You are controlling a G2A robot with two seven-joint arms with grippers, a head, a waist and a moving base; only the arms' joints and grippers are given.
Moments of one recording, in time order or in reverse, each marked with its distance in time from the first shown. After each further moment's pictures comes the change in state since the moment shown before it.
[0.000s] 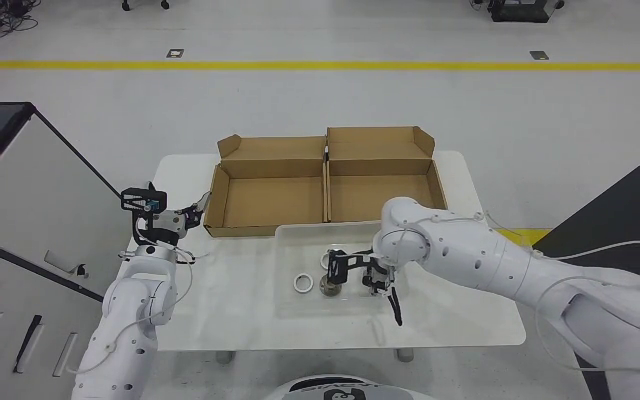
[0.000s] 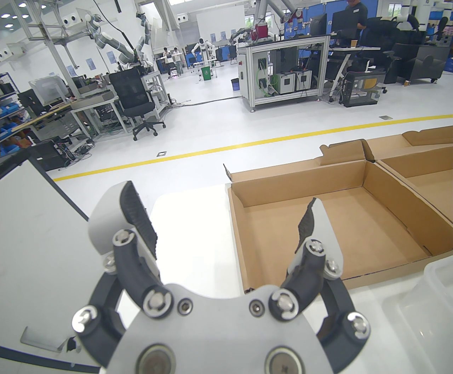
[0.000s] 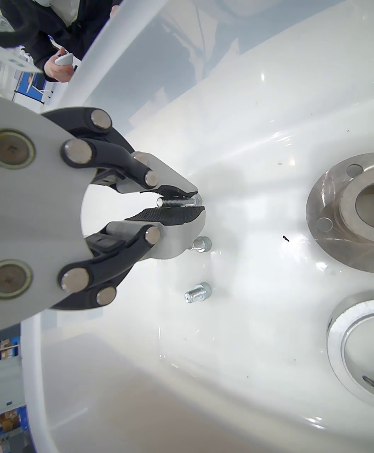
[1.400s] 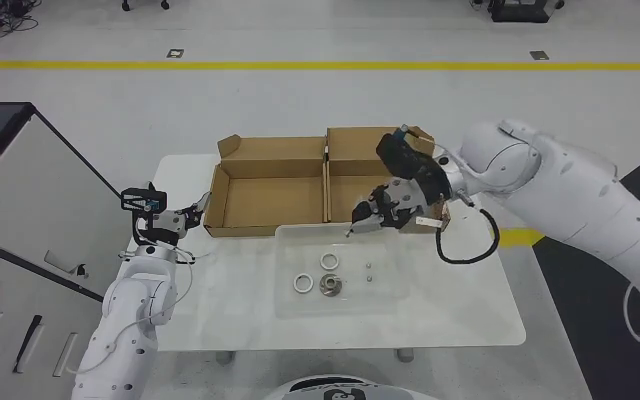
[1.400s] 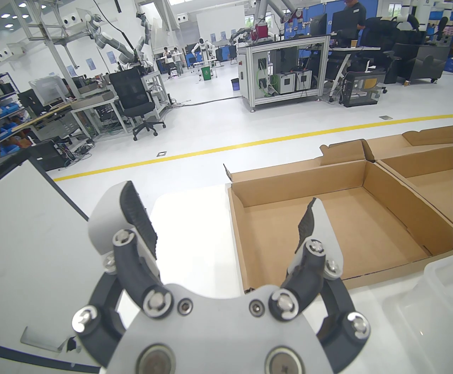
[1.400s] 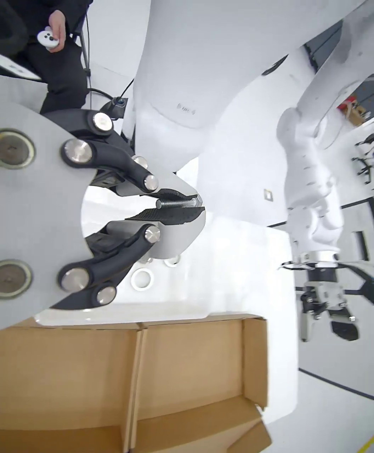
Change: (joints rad) left arm 0.000 0.000 0.000 0.000 0.000 0.000 0.000; right arm 0.258 0.284 0.103 -0.033 0.824 -0.567 -0.567
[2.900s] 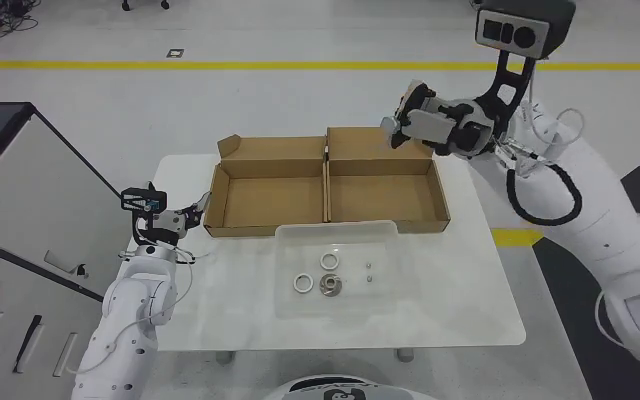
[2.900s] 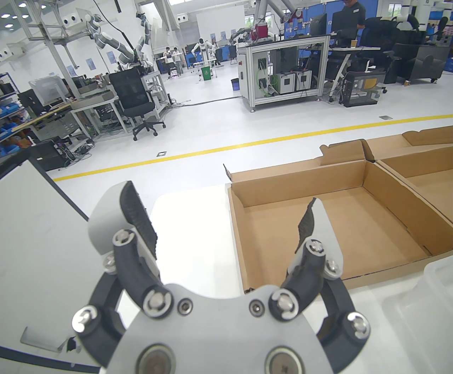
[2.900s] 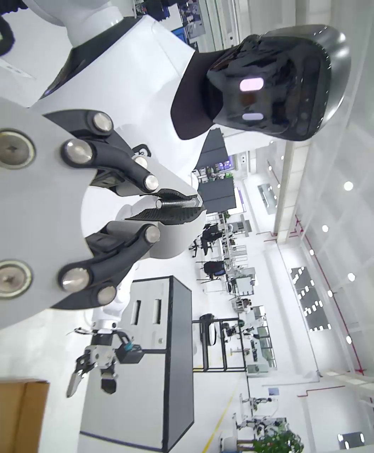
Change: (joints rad) left arm 0.000 0.000 0.000 0.000 0.000 0.000 0.000; right arm -0.172 -0.138 0.418 -0.091 0.611 0.000 0.000
